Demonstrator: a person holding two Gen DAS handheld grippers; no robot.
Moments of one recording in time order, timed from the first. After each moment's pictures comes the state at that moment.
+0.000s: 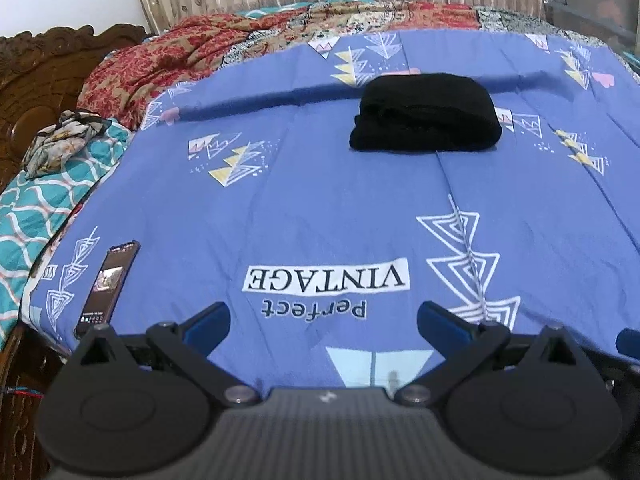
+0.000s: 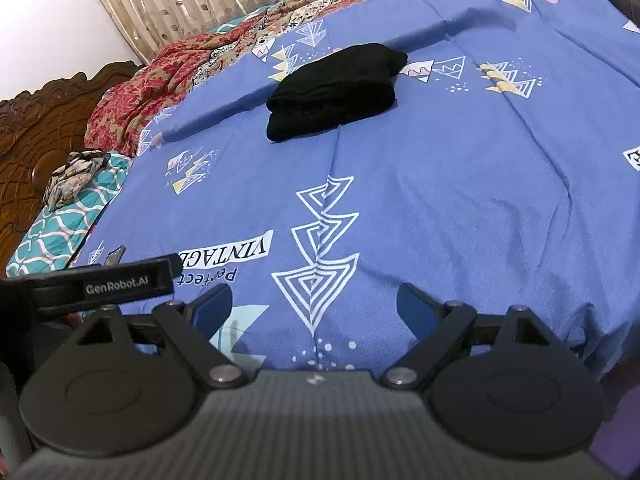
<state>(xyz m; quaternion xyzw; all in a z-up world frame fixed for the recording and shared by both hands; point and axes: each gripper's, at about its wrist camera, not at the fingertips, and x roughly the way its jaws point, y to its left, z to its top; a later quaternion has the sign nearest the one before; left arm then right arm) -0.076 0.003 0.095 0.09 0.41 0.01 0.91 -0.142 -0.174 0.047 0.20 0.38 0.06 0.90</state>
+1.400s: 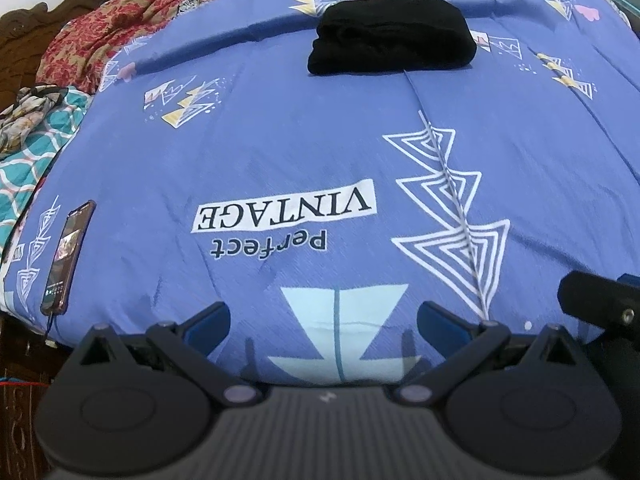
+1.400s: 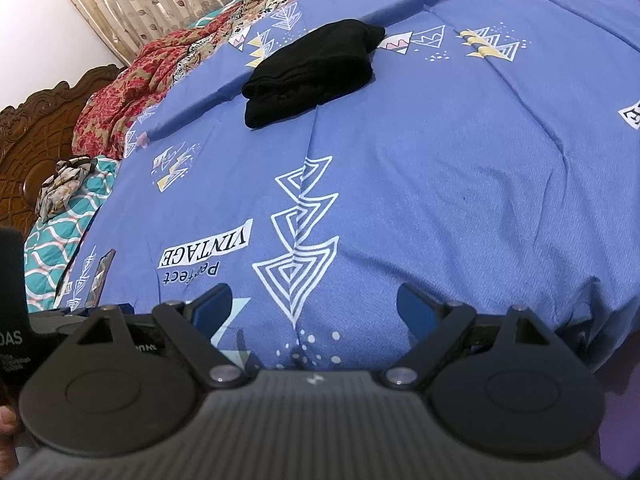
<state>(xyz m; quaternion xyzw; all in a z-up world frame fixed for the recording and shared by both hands) -0.069 -0.013 0.053 0.12 0.50 -0.02 0.86 -0.139 -0.187 0.032 0.23 0.40 0.05 0.89</state>
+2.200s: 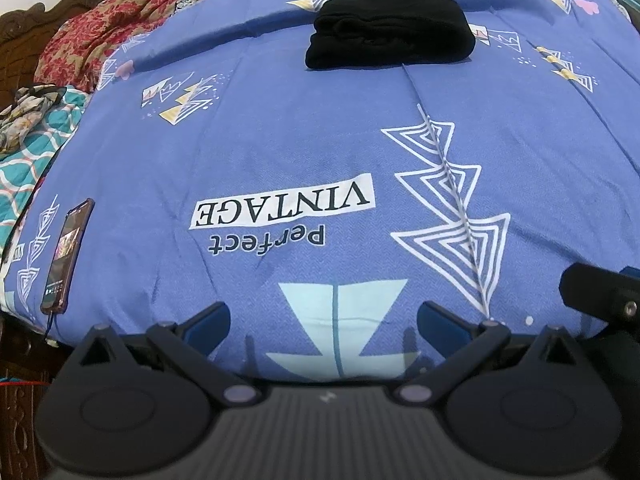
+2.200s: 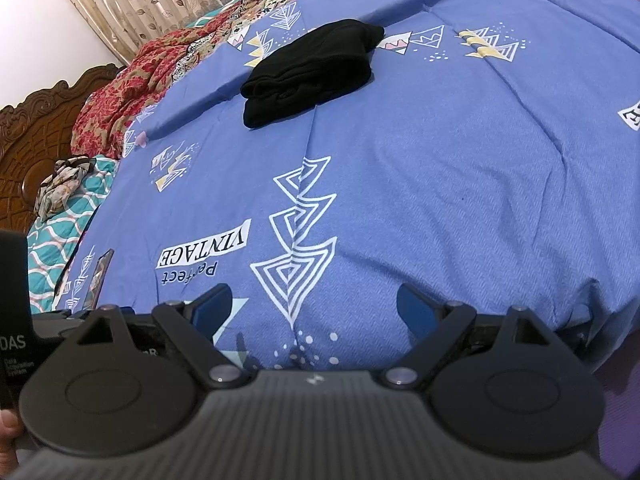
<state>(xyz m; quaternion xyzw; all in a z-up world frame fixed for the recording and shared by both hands) -0.068 -0.014 0.051 0.12 0.50 -0.02 0.86 -0.138 -0.187 0.031 0.23 0.40 0.05 0.89</state>
